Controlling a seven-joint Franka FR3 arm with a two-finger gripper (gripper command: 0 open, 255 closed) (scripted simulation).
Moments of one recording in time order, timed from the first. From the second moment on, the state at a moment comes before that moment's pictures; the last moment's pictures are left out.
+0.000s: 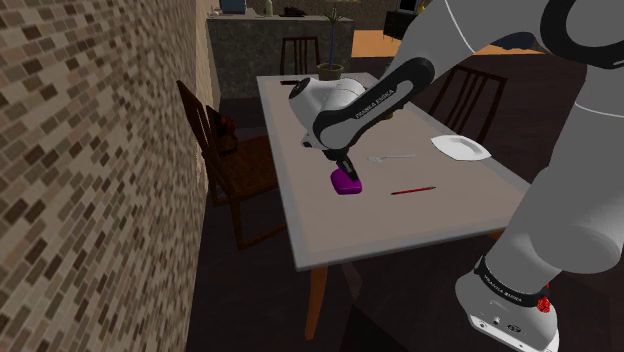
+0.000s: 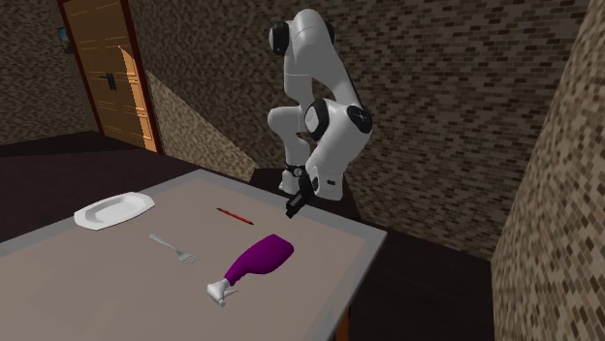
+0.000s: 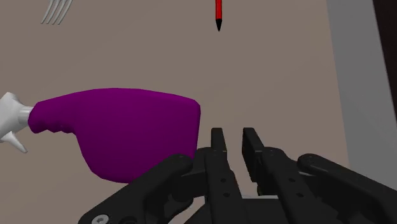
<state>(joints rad) 0.10 0.17 0.08 -2.17 -0.43 1.90 -0.59</state>
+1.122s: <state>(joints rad) -0.02 0.30 0.00 -2.04 -0.36 2.13 -0.66</state>
